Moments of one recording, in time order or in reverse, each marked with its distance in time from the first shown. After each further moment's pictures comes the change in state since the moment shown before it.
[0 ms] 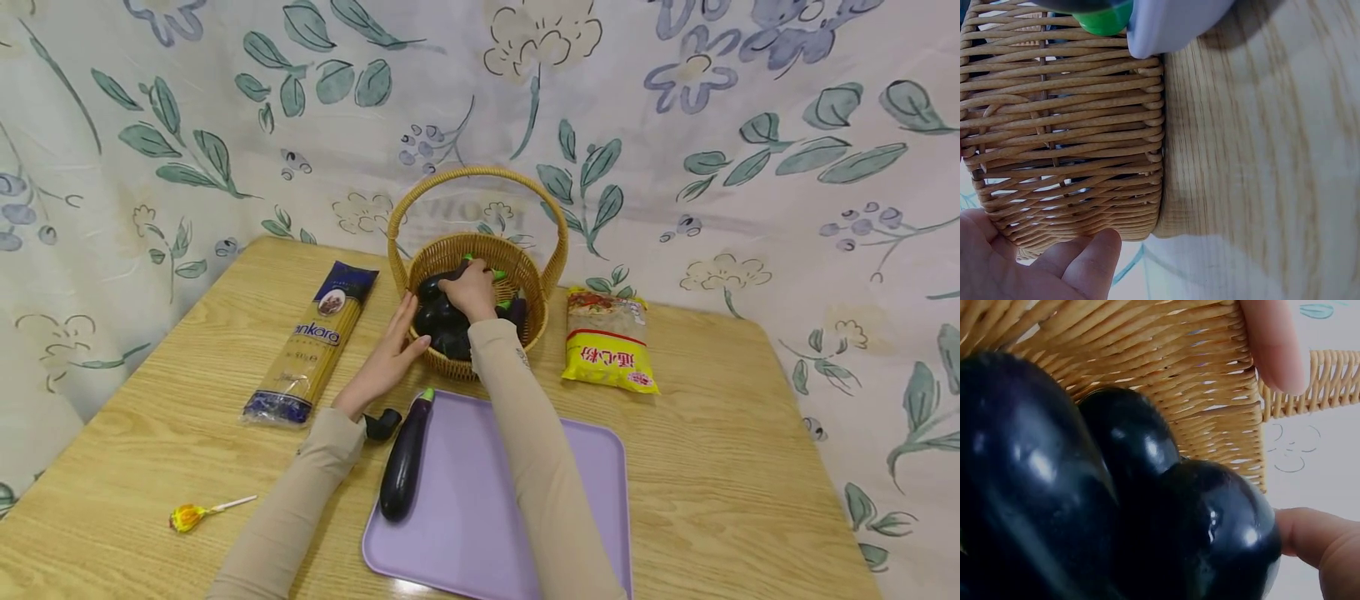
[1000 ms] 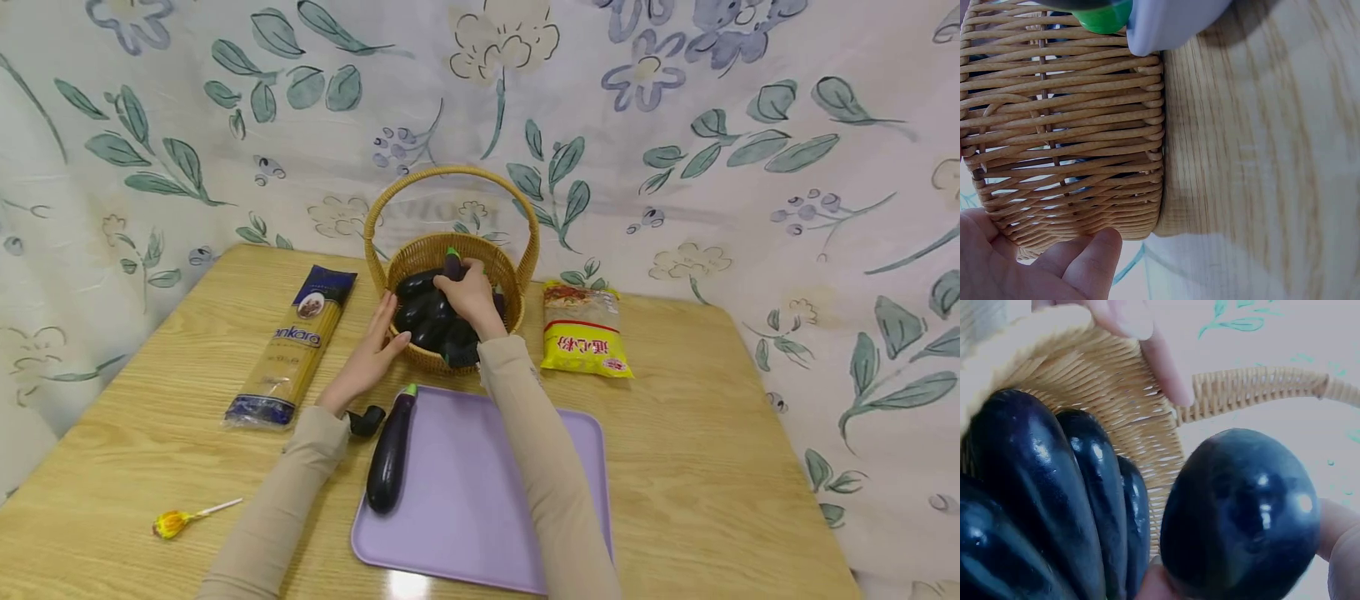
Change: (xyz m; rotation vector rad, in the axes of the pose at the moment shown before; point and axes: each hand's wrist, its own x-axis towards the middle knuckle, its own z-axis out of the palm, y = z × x) left_hand 0.000 0.002 0.000 0.010 -0.002 0.022; right_hand -0.036 0.012 -0.036 0.153 -0.037 -0.009
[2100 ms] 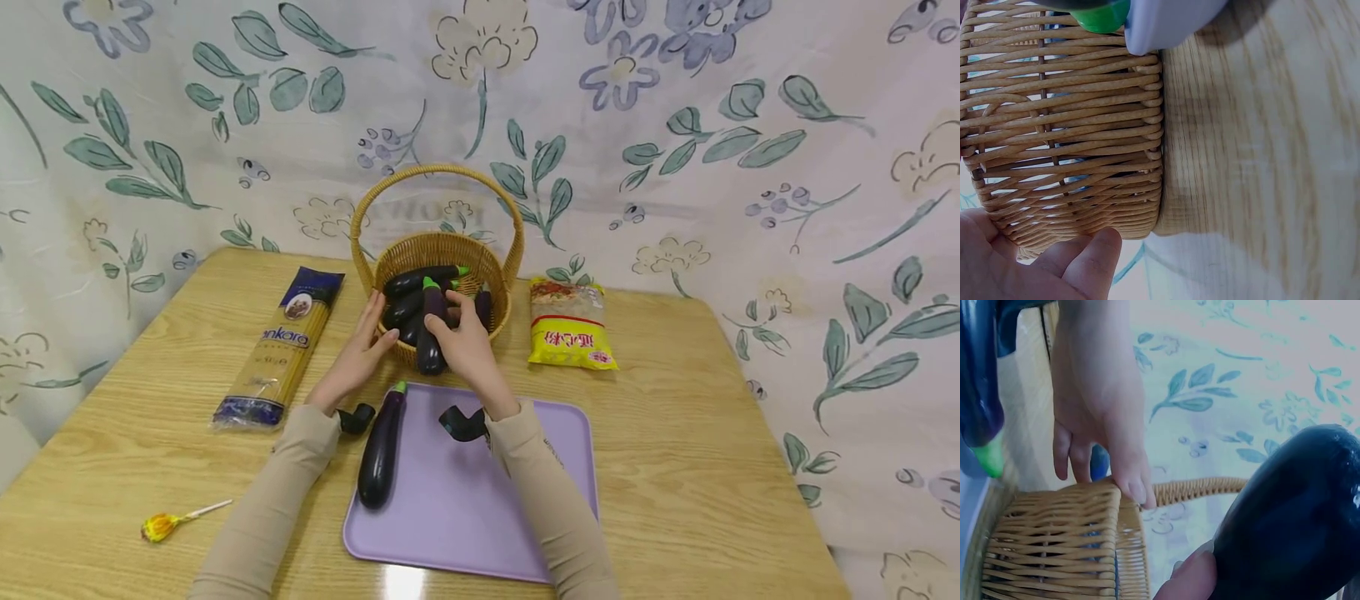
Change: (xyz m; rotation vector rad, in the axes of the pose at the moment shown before) left_hand 0.000 0.001 0.000 0.020 -0.001 0.009; right_hand -0.091 0.024 0.000 0.124 -0.012 -0.173
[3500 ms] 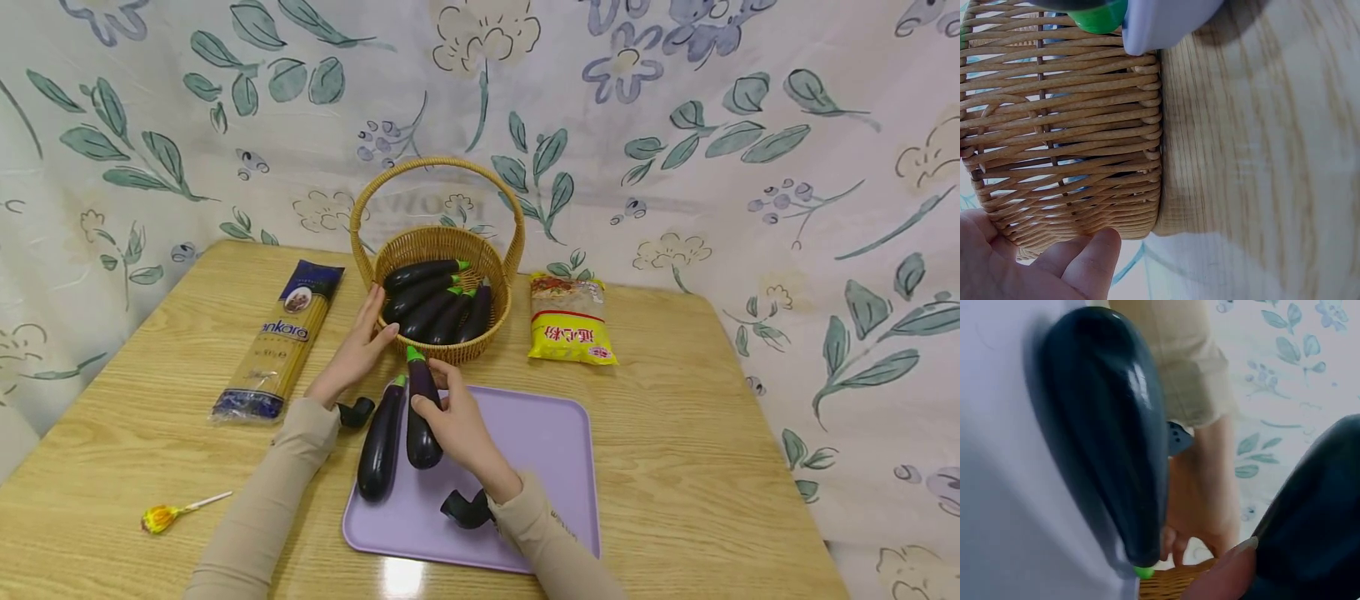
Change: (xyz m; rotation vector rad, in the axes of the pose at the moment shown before) left_hand 0.002 -0.002 0.000 -0.015 -0.008 0.005; right_hand -0.072 0.045 0.031 0.014 -0.078 0.005
